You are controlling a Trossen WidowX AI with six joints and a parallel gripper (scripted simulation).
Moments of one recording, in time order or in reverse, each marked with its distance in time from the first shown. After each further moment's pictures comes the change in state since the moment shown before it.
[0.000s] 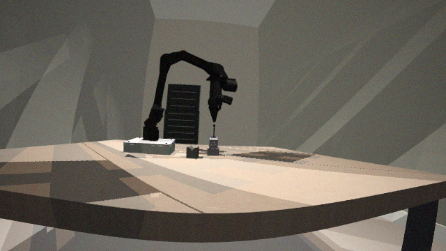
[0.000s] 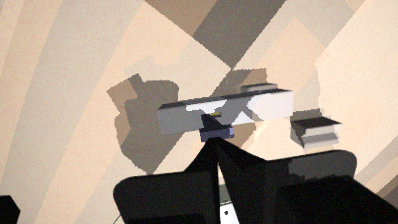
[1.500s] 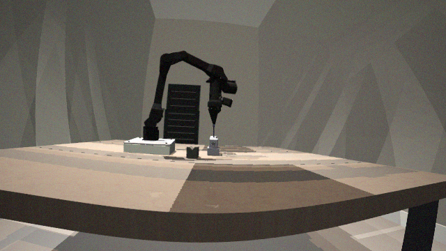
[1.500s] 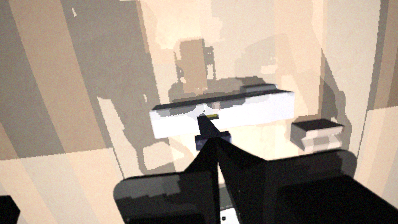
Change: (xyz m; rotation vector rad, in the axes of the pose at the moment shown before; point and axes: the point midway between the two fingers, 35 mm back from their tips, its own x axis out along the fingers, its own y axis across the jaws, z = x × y) arm 0.012 -0.004 -0.002 -0.008 0.002 -0.012
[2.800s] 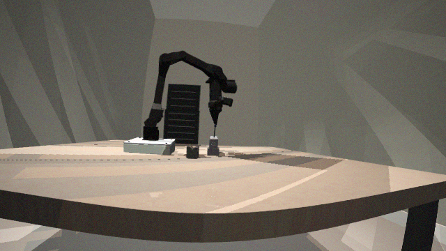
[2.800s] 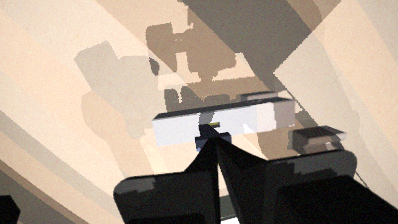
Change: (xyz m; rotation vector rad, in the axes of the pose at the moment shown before) arm 0.003 0.000 0.005 0.004 -0.040 0.001
